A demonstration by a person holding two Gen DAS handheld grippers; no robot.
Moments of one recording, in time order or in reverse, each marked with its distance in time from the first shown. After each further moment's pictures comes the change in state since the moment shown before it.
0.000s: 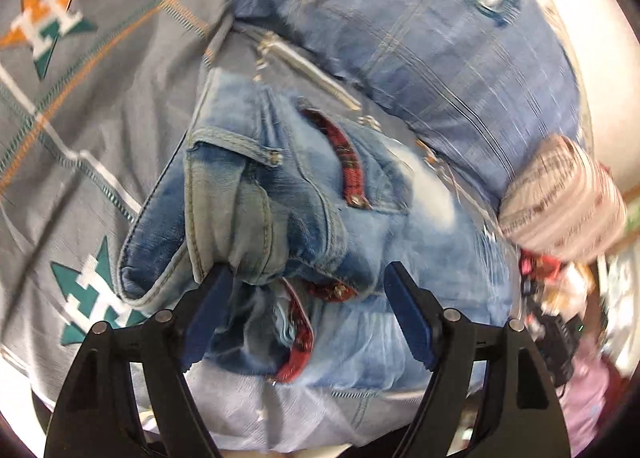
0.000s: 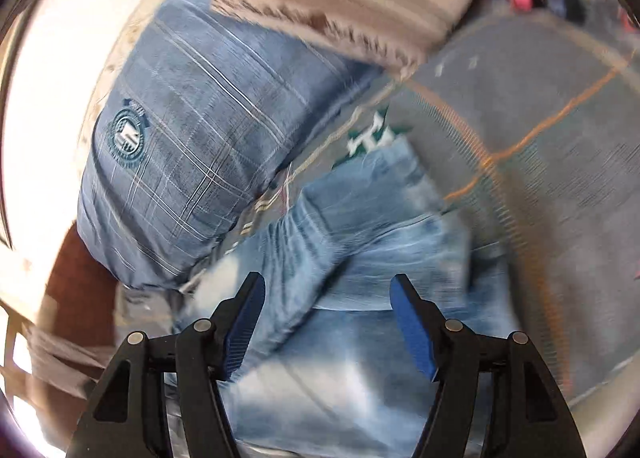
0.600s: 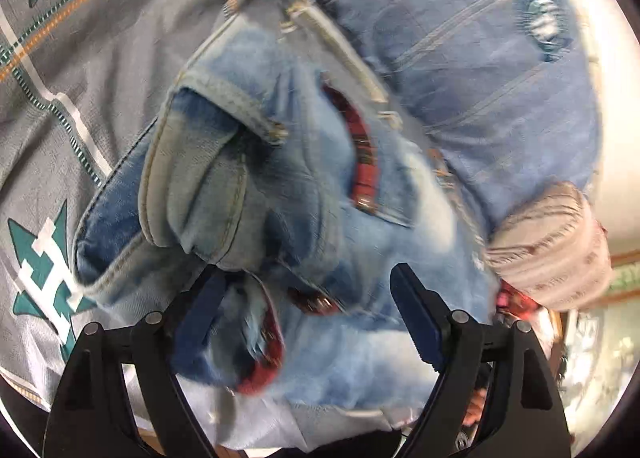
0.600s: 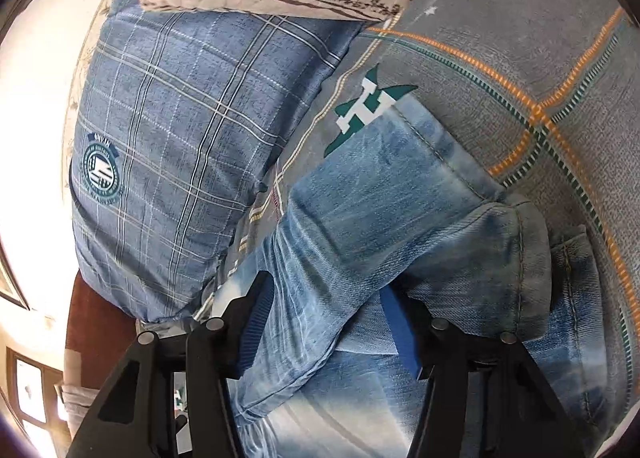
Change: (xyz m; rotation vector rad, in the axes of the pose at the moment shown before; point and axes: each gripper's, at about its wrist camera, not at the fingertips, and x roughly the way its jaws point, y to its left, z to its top) left arm 0.036 0.011 0.010 -0.215 0.119 -0.025; right arm 0.060 -0.008 0.015 0.177 0.042 0.034
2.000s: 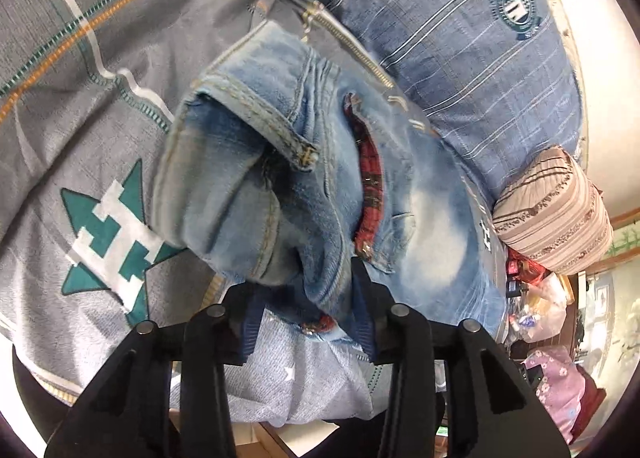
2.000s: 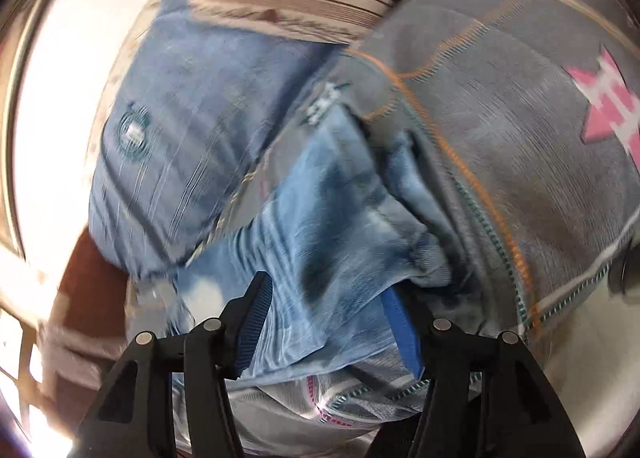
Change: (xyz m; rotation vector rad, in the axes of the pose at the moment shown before) left arm -0.037 0.053 -0.046 0.127 -0.044 -0.022; right arm -0.096 -0.084 -0.072 -0.106 -0.081 0.025
